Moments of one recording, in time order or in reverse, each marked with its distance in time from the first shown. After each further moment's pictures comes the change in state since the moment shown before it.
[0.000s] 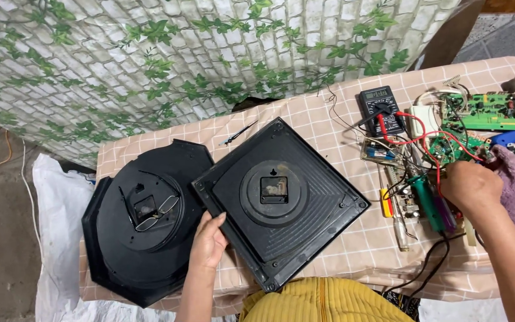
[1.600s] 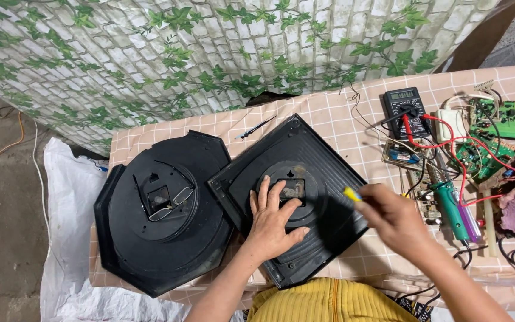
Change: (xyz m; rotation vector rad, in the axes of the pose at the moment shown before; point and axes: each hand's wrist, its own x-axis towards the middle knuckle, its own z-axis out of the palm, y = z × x) left_hand -0.038 -0.007 0.097 1.594 -0.670 0.653; right_hand -0.166 -0.098 0.012 1.010 0.097 -0.869
